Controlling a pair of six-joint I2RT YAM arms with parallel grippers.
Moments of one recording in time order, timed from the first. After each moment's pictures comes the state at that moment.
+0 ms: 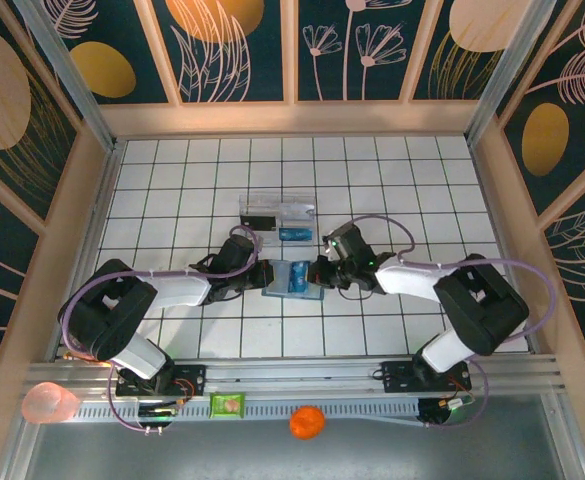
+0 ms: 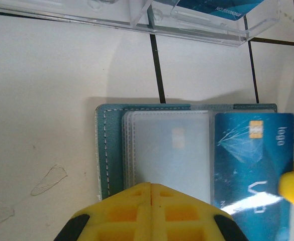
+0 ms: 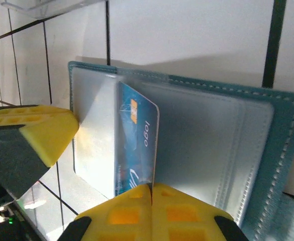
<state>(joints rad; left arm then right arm) -0.67 1.56 0.55 0.18 0.19 -0.73 0.69 1.51 0.64 -0.01 -0.37 0.79</state>
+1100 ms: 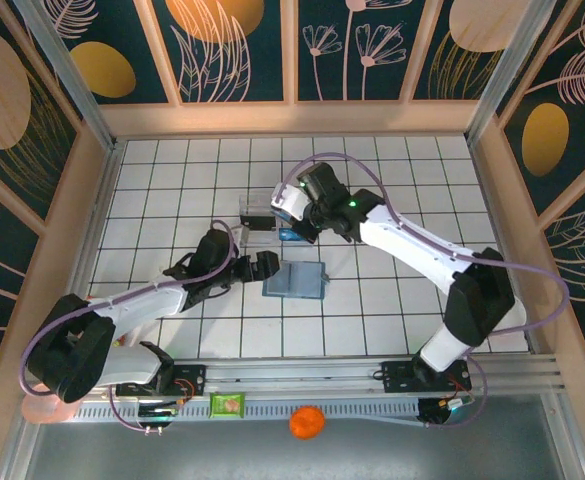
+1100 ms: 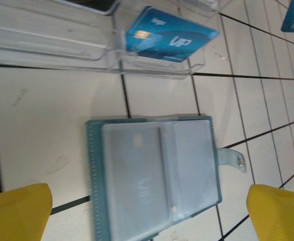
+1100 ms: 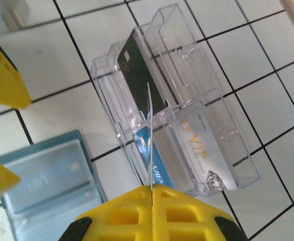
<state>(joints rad) -0.60 1.29 0.51 0.08 0.25 -0.74 0.77 1.63 1.38 -0.62 -0.04 -0.49</state>
